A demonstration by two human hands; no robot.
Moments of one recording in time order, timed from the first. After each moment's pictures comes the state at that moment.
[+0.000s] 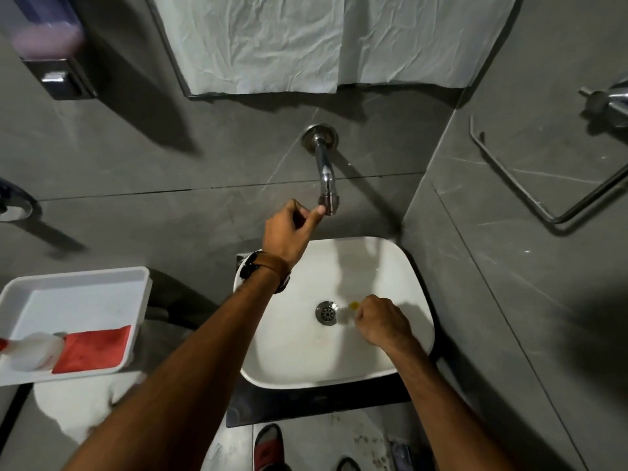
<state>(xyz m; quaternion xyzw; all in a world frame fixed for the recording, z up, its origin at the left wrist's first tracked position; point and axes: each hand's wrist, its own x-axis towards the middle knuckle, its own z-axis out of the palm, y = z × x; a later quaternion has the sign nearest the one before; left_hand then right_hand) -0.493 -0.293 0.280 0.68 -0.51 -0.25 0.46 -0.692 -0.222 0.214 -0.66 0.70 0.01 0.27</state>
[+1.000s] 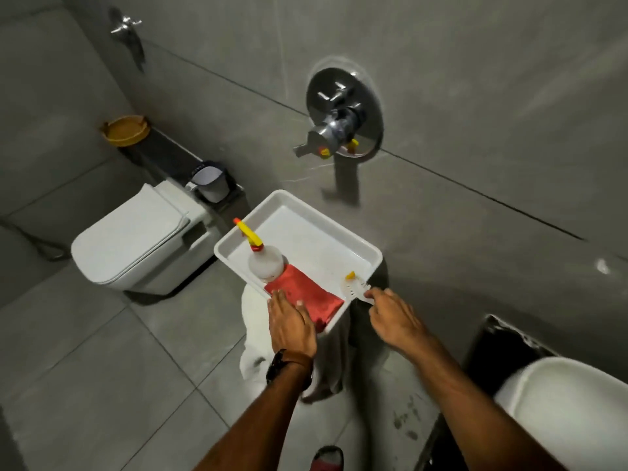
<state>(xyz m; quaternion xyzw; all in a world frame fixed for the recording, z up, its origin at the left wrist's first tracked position) -0.117 -0.057 0.055 0.93 -0.05 -0.09 0.36 -0.212 -0.223 0.107 -0.90 0.31 0.13 0.26</state>
